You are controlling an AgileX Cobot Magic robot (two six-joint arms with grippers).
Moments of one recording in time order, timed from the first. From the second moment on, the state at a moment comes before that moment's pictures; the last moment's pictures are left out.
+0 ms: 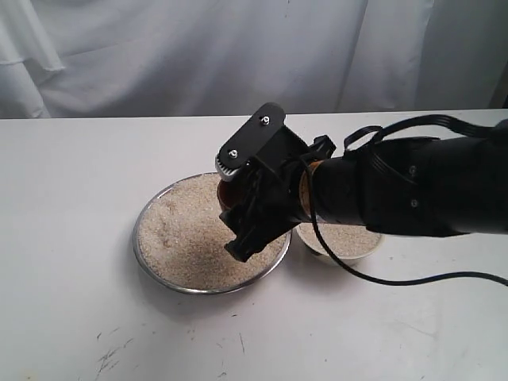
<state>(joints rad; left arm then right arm) 0.01 0.01 0.00 -0.04 0.29 0.01 0.84 1.69 -0.94 -1.12 0.03 0.82</state>
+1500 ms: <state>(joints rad) 0.01 0.01 0.00 -0.04 0.29 0.01 0.74 1.84 -0.98 -1.11 0.00 0.81</state>
